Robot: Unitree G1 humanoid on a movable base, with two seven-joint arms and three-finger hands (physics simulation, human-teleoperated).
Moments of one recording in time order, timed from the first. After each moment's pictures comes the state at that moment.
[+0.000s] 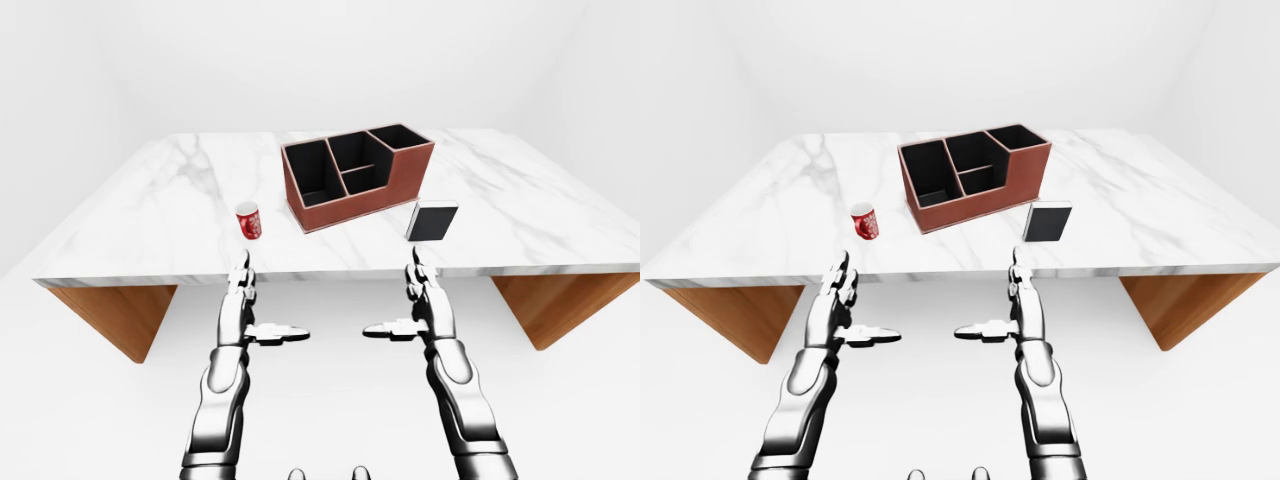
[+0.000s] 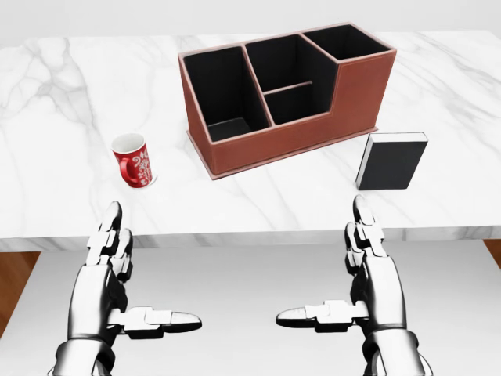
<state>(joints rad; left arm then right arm) 0.00 0.01 0.02 0.00 -0.01 0.00 -0.02 0.00 -0.01 -0.02 0.00 0.01 0.01 0.01</state>
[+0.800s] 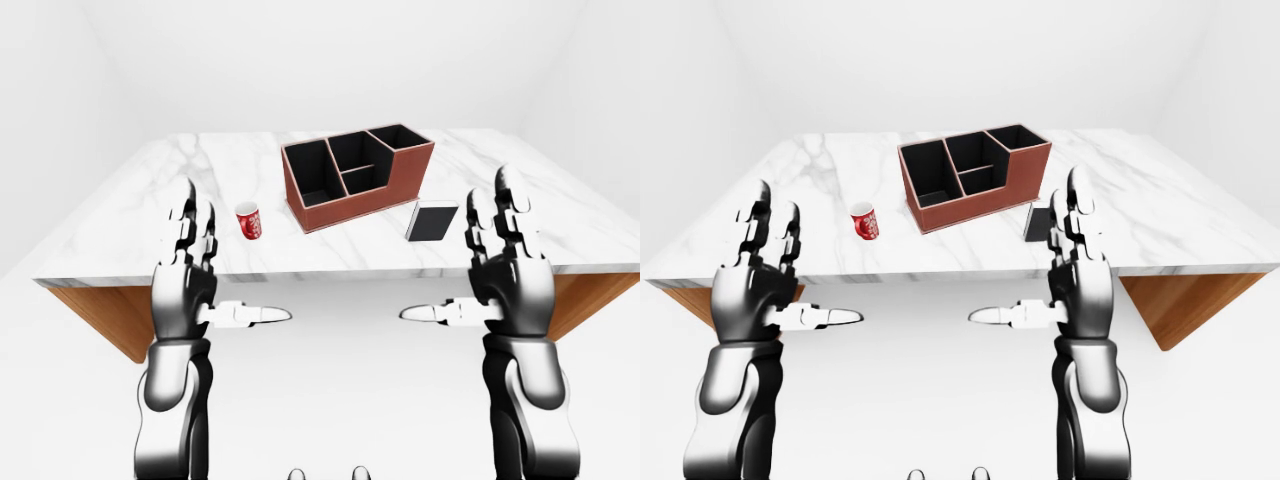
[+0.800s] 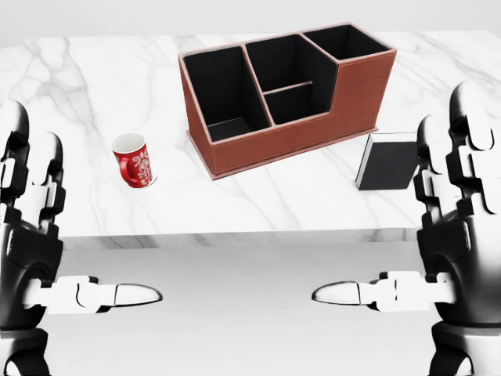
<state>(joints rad) 0.02 0.04 0.10 -0.56 -0.07 0.09 -0.08 0.04 -0.03 -0.11 -0.64 0.06 0.09 0.07</state>
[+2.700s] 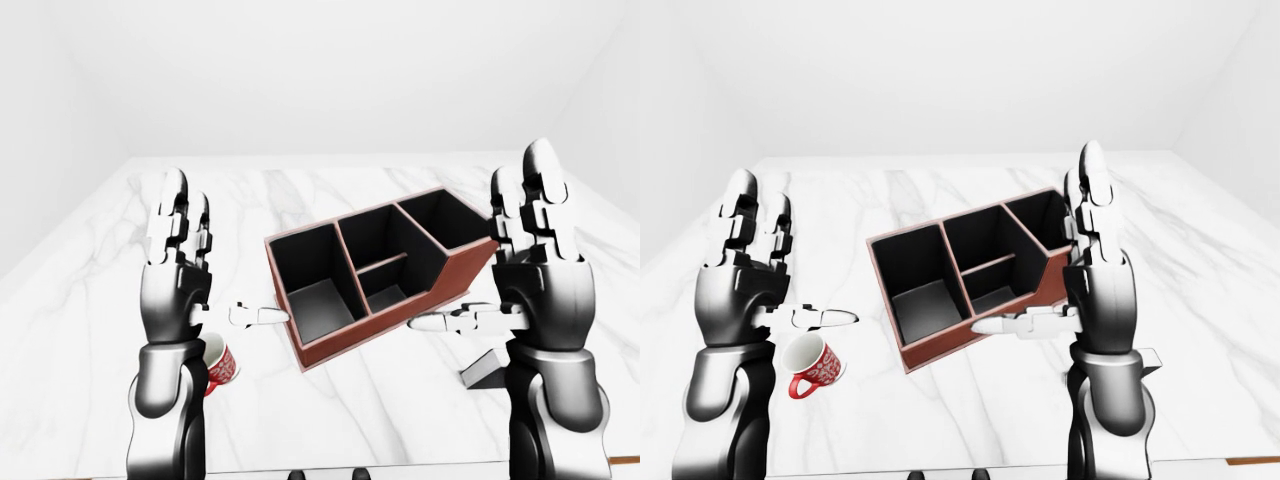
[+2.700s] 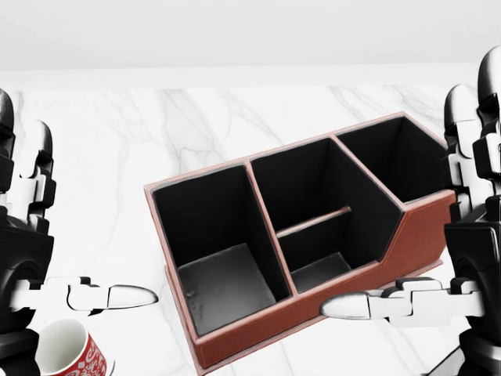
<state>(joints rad) 0.02 0.04 0.11 -0.63 -0.07 0.09 -0.09 0.05 -0.05 -0.13 -0.79 -0.05 0.09 0.14</state>
